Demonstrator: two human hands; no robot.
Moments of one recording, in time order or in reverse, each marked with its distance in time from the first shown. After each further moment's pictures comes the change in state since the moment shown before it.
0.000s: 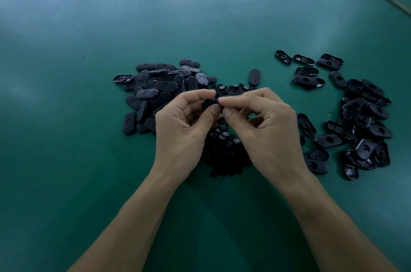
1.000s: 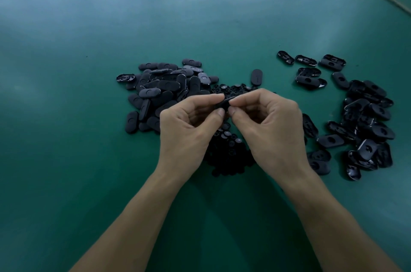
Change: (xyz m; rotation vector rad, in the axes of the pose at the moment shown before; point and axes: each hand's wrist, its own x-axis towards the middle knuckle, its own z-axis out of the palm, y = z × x) left_hand -0.002 0.004 0.001 0.019 -0.027 0.043; right_hand 0.003 -0.002 -0.001 0.040 0.007 0.045
